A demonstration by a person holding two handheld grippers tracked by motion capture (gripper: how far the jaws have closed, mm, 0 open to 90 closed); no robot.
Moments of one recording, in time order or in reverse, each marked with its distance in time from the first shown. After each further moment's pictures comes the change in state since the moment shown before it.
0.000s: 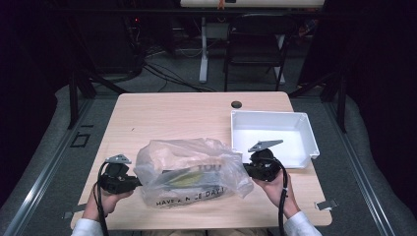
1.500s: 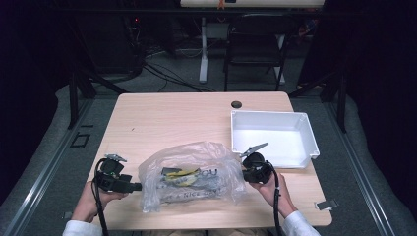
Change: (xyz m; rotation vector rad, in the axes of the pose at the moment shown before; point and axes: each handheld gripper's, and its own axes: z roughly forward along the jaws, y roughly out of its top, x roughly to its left) left arm 0.026 -0.001 -0.013 0.101 0.093 -0.081; right arm -0.001 -0.006 0.034 0.160 -0.039 -0.041
